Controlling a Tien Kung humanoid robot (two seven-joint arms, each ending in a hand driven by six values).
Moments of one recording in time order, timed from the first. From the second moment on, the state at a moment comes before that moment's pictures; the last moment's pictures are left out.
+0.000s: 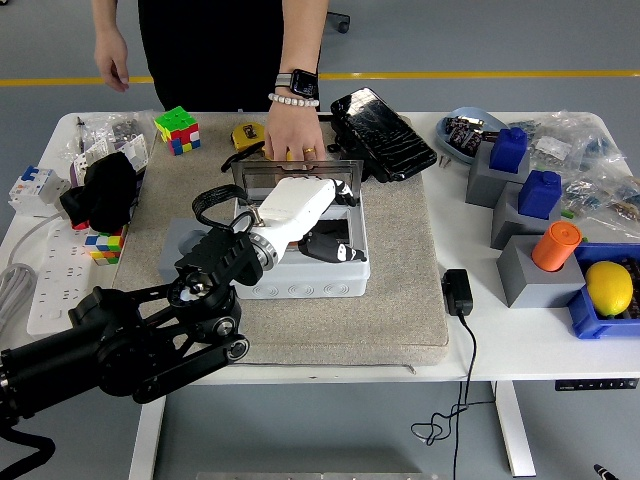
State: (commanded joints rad) left arm -0.74 0.16 -0.43 -1.30 1.86 0.29 0.45; right arm 0.05 -0.25 0.77 0.43 -0.09 -0.24 -0.03
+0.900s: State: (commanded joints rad) left arm -0.72 0.22 -0.61 -1.31 1.82 0.41 0.34; right arm 0.05 -0.25 0.78 0.43 -0.09 -0.24 -0.03
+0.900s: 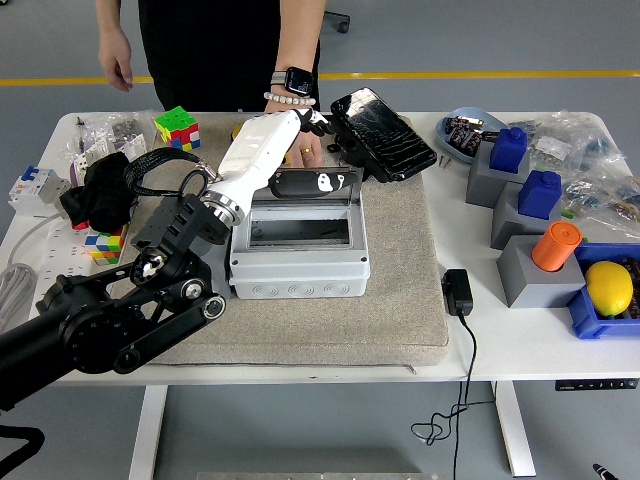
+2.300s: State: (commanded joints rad) left arm -0.62 0.27 -0.69 -1.50 1.65 0.29 0.41; right arm 0.04 -0.25 0.78 0.43 -0.08 -0.24 -0.03
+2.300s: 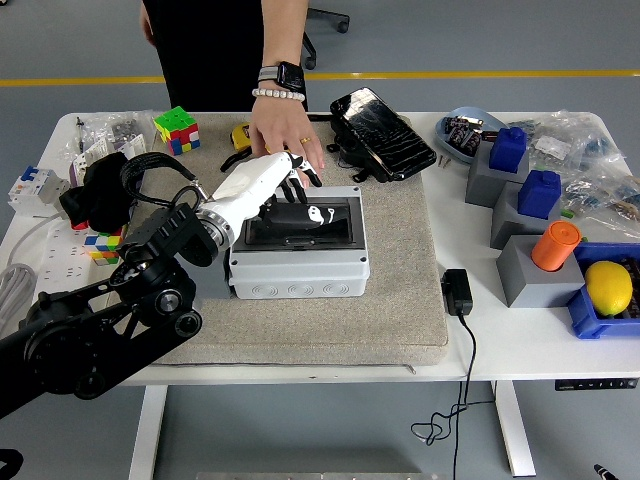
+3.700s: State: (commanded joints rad) left arm -0.31 0.30 -1.33 -1.42 0.64 0.34 -0.32; right arm 0.06 -0.24 0.78 0.44 -0.08 -0.23 -0.03
